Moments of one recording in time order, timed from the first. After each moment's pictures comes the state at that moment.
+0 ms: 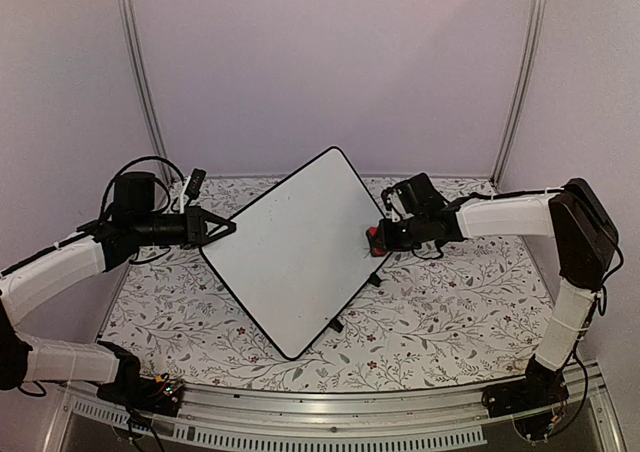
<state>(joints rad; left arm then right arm) -0.31 1.09 0.72 -0.09 0.72 -0.49 0.65 1.83 1.17 -0.16 -0.06 0.46</state>
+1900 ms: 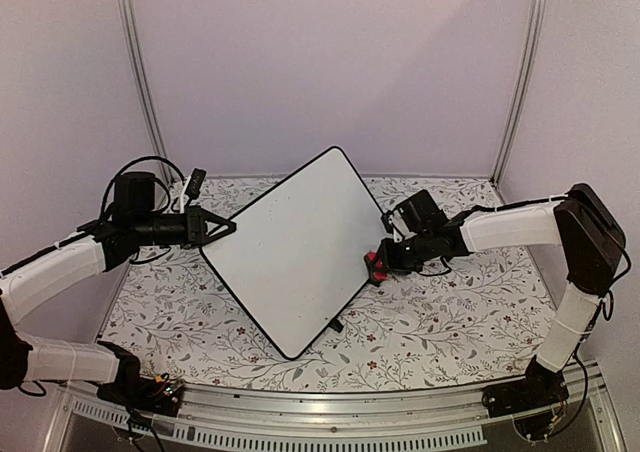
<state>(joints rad) -0.31 1.10 0.72 -0.09 0.72 -0.49 0.68 1.78 1.04 -0.17 -0.19 0.56</state>
